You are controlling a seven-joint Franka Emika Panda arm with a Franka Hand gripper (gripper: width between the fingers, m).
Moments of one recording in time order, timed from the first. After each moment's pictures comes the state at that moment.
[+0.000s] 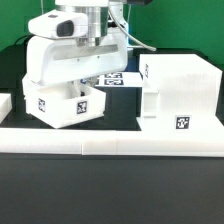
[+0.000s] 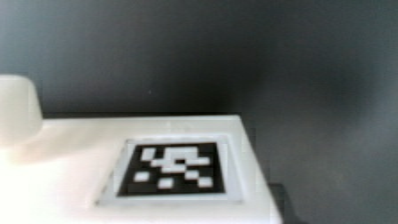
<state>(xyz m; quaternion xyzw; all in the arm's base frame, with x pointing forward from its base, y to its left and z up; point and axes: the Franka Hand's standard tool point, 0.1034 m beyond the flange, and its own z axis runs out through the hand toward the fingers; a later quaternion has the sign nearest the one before) 0.511 -0.065 0.024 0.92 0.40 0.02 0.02</state>
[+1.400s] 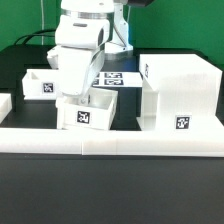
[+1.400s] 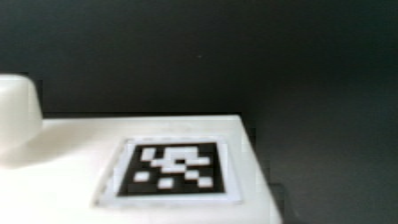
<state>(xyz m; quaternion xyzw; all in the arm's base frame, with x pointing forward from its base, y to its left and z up) 0.512 -0.058 0.019 0.77 0.64 -0.02 0.02</state>
